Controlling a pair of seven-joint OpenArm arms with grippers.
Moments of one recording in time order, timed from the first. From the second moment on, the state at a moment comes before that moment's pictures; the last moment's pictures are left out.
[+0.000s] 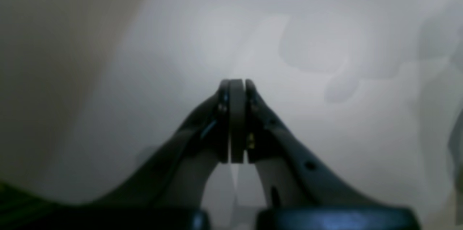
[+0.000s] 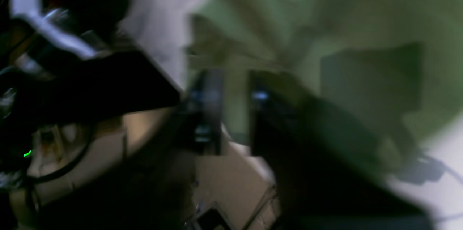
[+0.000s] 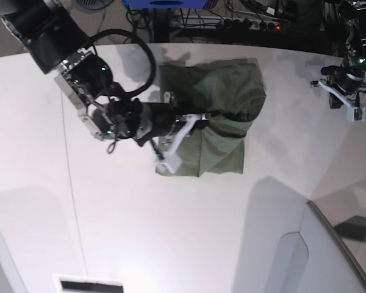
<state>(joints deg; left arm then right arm) 21.6 -24.6 -24.4 77.8 -16.2 -15.5 22.1 9.0 8.5 -34.9 78.6 58.5 -1.9 -49.0</state>
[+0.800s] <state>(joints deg) 22.5 -23.2 -35.2 77.8 -15.8 -26.1 22.2 16.6 1.9 -35.0 55.6 58.7 6.3 -43.6</state>
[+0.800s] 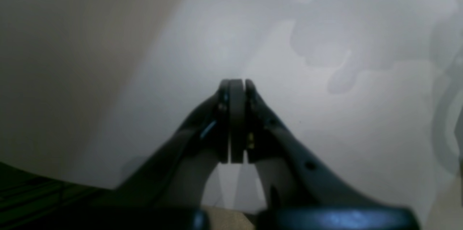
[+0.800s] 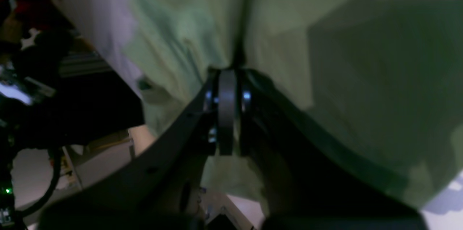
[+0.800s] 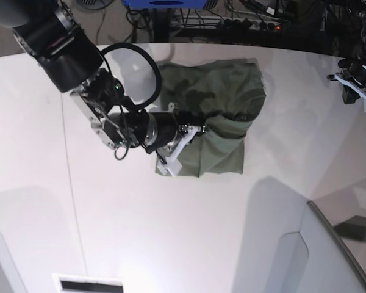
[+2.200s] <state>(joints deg) 20.3 -20.1 -25.1 75.4 -16.0 -26.0 22.4 6.7 9.8 -39.4 74.7 58.8 0.0 -46.9</state>
